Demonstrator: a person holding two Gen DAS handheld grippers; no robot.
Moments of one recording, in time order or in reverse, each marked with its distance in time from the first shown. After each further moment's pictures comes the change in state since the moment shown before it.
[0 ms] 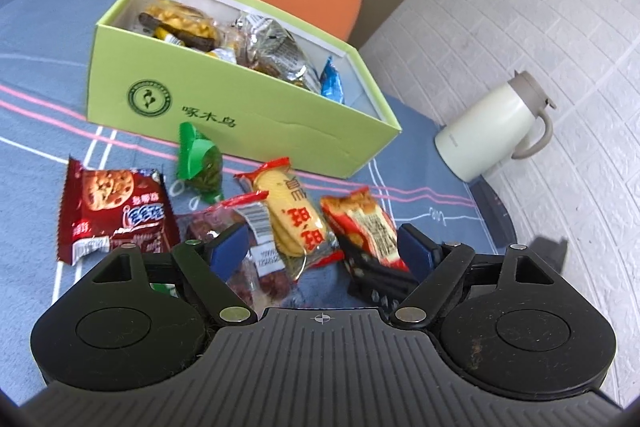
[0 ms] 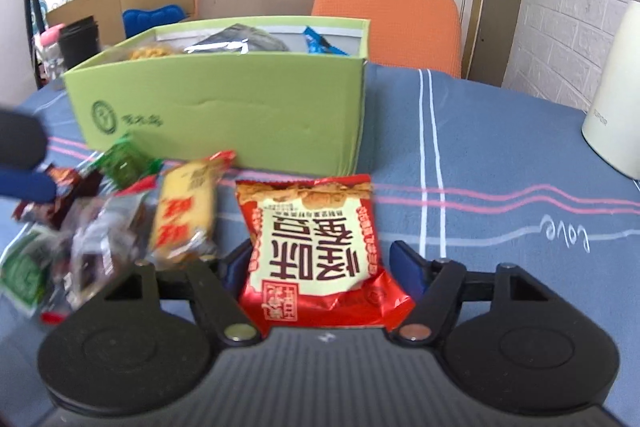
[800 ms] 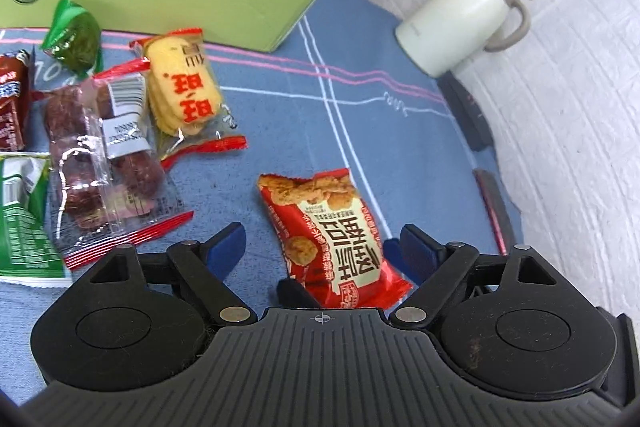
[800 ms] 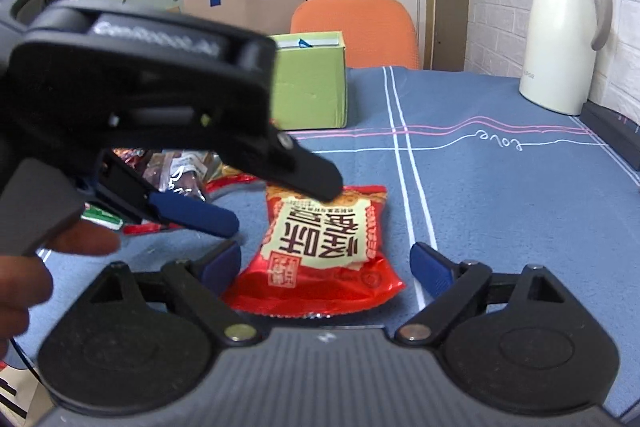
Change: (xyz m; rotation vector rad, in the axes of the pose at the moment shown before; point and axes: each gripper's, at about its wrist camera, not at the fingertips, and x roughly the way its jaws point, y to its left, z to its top) left arm 0.064 -0.053 -0.054 0.072 0.261 -0.066; right arm -0.083 0.024 -0.065 0.120 -0.080 -0.040
